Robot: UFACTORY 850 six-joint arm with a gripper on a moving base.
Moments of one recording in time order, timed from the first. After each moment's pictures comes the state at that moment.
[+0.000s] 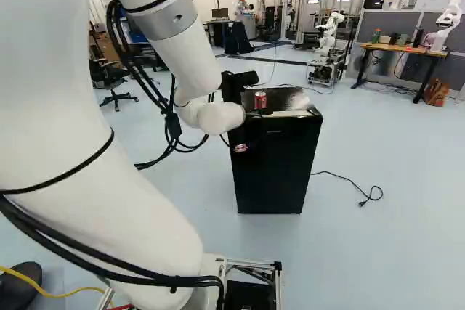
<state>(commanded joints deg) -16.5 0.8 -26.0 -6.4 40.8 -7.8</state>
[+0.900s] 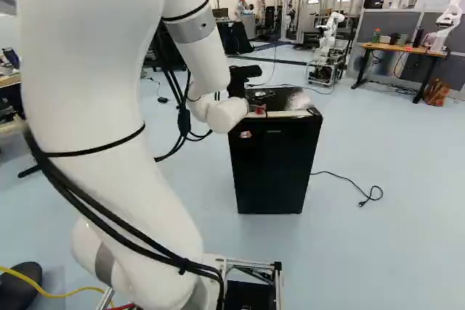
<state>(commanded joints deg) -14.6 -10.6 -34.1 -0.8 56.8 -7.8</state>
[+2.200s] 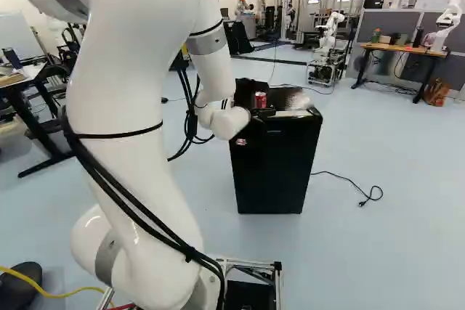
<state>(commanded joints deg) -14.4 -17.8 -36.1 -0.1 57.7 3.6</state>
